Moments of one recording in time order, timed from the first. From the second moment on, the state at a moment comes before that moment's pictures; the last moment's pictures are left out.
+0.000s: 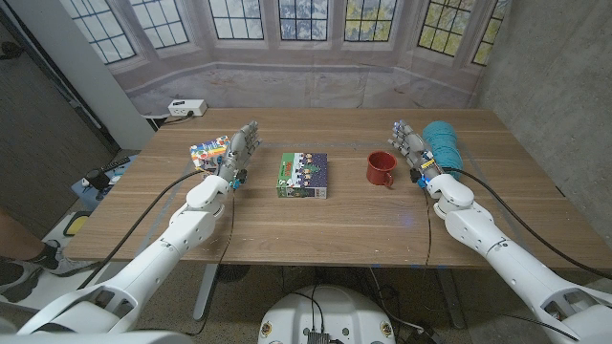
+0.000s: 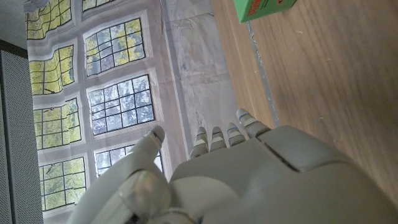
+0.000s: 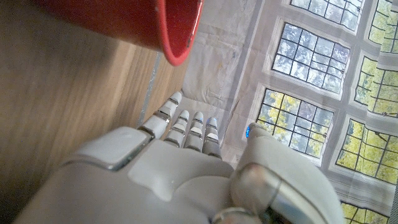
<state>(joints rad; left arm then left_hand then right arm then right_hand) 0.84 0.50 0.37 -1.28 -0.65 -0.31 -0.04 0.26 0.17 0.66 0.07 0.17 0.04 0.03 0.18 0.17 -0.04 0.03 0.20 0.19 -0.06 0.06 0.17 0.16 0.08 0.05 0.21 0.17 -0.88 -0.53 -0.37 -1.36 0.64 0.25 -0.01 0.46 0.18 0.23 0.11 0.20 0.17 -0.04 0.19 0.18 0.17 -0.04 0.19 0.19 0.08 -0.04 0.20 0.22 0.29 -0.04 0.19 0.17</state>
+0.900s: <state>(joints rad) 0.84 0.49 0.40 -1.28 -0.62 -0.32 -0.04 0.26 0.18 0.66 0.07 0.17 0.04 0.03 0.18 0.17 -0.03 0.04 0.20 0.19 -0.06 0.06 0.17 0.17 0.08 0.05 0.21 0.17 -0.97 -0.60 -0.34 -1.49 0.62 0.23 -0.08 0.49 0.16 0.26 0.07 0.20 0.17 -0.04 0.19 0.18 0.17 -0.04 0.19 0.19 0.08 -0.04 0.20 0.21 0.29 -0.04 0.19 0.17</state>
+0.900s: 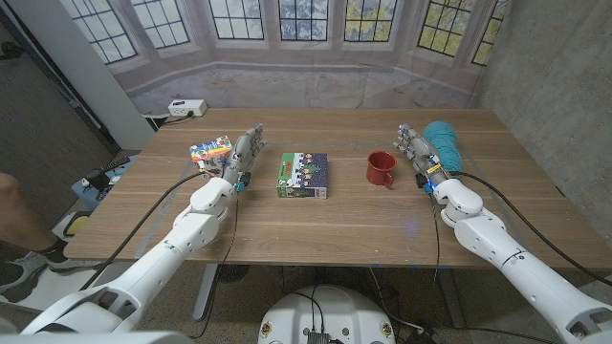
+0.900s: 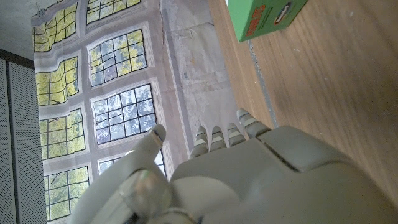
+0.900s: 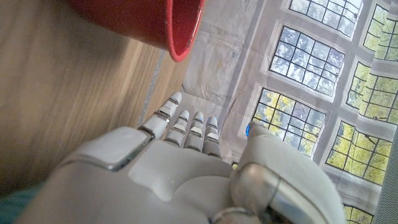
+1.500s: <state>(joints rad) 0.82 0.49 0.41 -1.27 -0.62 -0.32 -0.06 0.26 0.18 0.66 0.07 0.17 0.04 0.03 0.18 0.17 -0.03 0.04 0.20 0.19 -0.06 0.06 0.17 0.17 0.08 0.05 0.21 0.17 -1.04 -0.63 -0.32 -1.59 0.55 0.18 -0.21 0.54 0.15 0.28 0.02 0.20 0.17 -0.04 0.19 0.18 0.17 -0.04 0.19 0.19 0.08 -0.04 0.20 0.20 0.29 -0.04 0.19 0.17</state>
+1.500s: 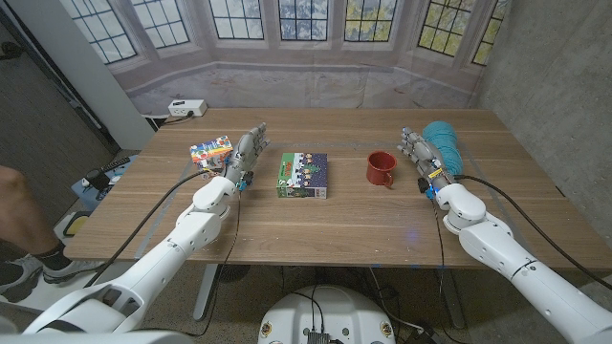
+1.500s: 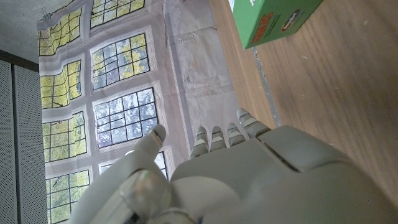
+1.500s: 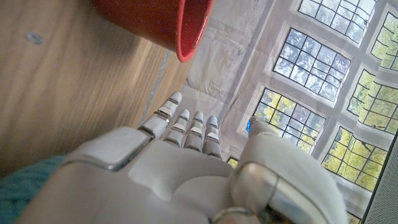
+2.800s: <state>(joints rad) 0.84 0.52 0.39 -1.29 -0.62 -0.33 -0.08 0.28 0.18 0.66 0.05 0.17 0.05 0.03 0.18 0.17 -0.03 0.05 0.20 0.19 -0.06 0.06 0.17 0.16 0.09 0.05 0.21 0.17 -1.24 -0.64 -0.31 -1.89 0.29 0.03 -0.54 0.63 0.10 0.28 -0.10 0.18 0.17 0.04 0.19 0.18 0.19 0.04 0.19 0.19 0.10 -0.02 0.20 0.19 0.32 -0.04 0.19 0.17</state>
